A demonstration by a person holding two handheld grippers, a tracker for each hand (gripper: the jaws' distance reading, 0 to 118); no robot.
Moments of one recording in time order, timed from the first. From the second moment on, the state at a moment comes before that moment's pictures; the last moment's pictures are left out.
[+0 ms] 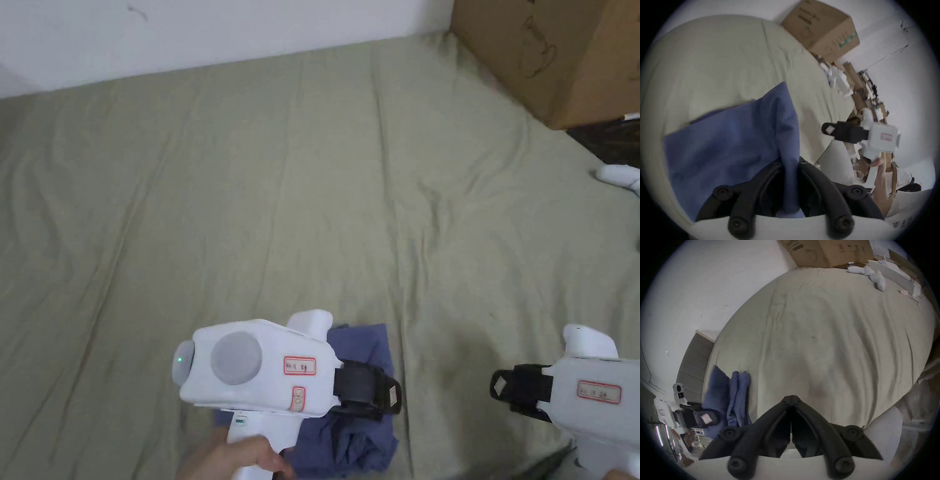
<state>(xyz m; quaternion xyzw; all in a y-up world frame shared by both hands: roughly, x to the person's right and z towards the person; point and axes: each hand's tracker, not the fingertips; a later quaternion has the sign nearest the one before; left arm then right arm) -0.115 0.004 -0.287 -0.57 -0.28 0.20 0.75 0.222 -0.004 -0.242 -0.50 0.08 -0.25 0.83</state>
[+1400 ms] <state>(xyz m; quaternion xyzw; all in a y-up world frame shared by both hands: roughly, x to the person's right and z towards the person) -0.163 0.041 -0.236 -0.47 -0.26 0.30 0.79 0.170 0.051 -0.261 -0.45 0.17 -0.17 0.86</state>
